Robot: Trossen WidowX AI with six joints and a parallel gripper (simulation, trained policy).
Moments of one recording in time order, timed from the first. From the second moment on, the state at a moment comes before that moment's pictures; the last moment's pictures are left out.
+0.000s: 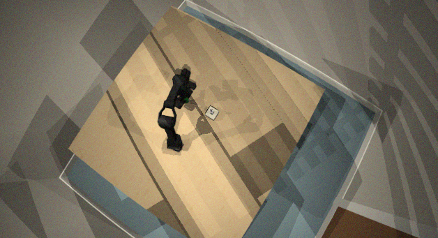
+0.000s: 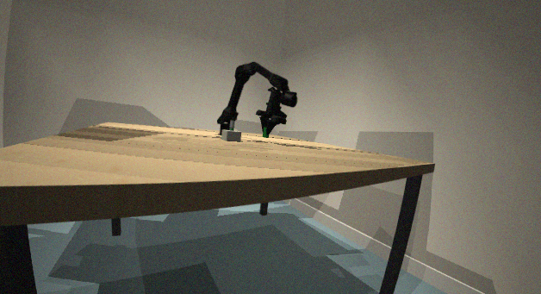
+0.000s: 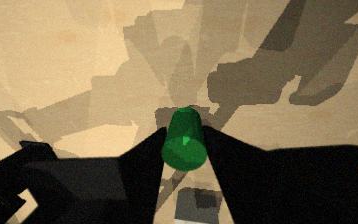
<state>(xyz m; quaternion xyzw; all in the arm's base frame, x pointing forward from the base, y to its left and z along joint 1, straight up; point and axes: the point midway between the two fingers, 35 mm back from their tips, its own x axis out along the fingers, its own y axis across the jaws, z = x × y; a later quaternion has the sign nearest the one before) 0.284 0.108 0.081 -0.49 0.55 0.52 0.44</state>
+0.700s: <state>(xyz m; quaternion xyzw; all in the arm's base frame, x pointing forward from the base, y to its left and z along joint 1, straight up) 0.313 0.059 0.143 -0.48 0.53 0.48 0.50</state>
